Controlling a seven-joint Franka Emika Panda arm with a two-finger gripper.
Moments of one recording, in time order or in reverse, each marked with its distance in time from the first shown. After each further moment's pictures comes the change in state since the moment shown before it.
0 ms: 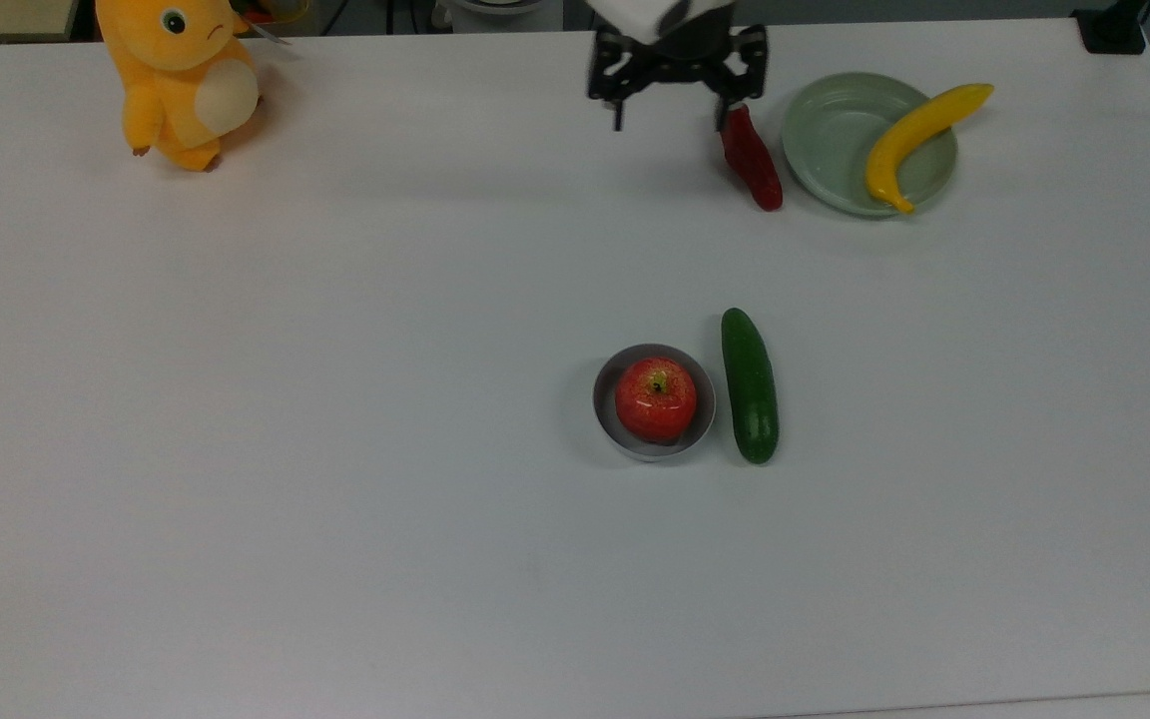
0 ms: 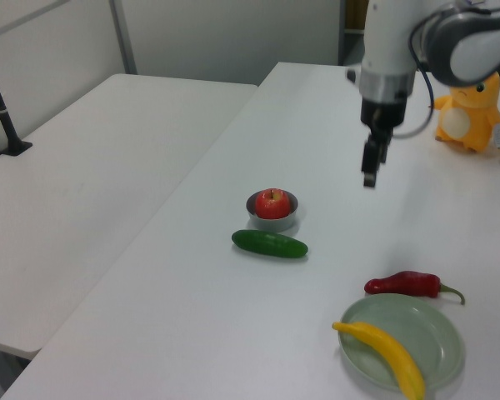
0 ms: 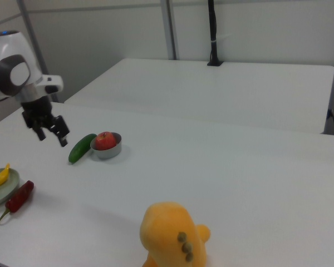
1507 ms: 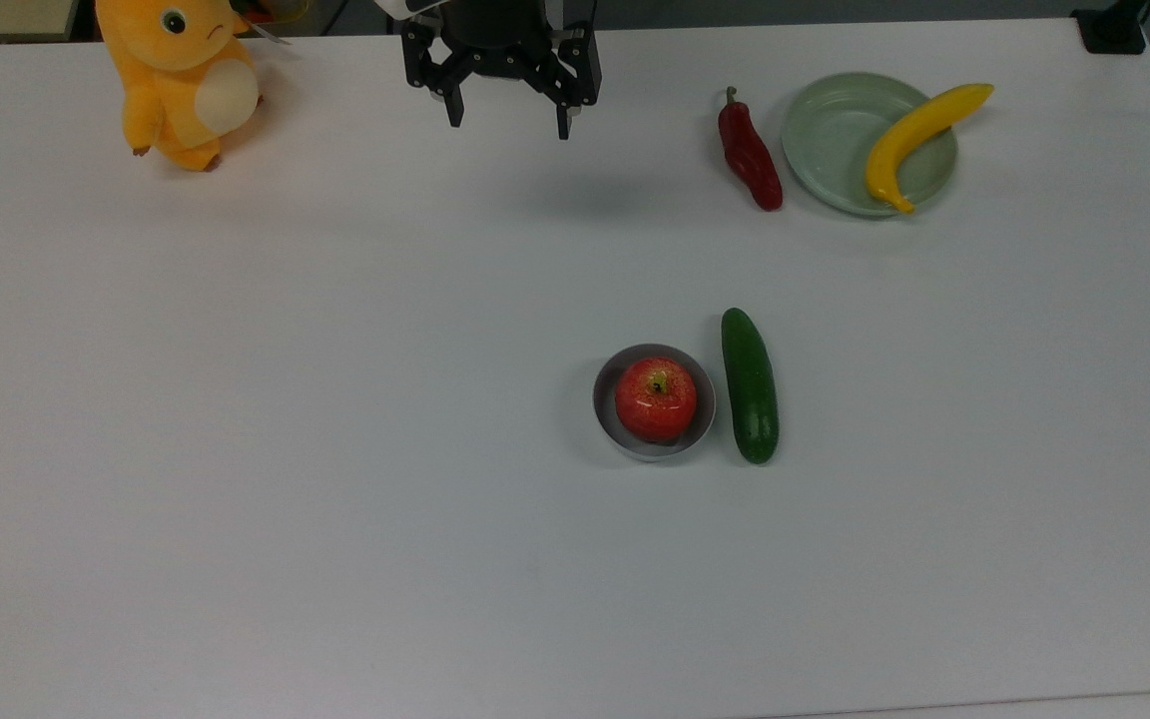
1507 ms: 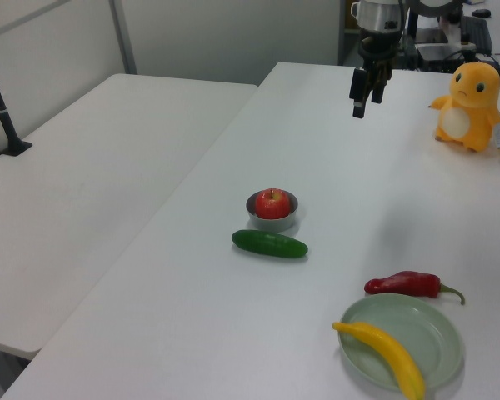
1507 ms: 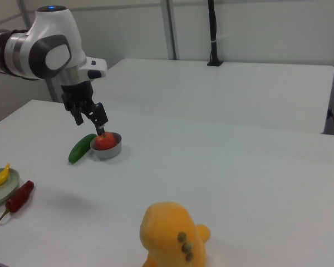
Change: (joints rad) arm 0.094 0.013 -0.353 0.133 0.066 -0.097 -0.115
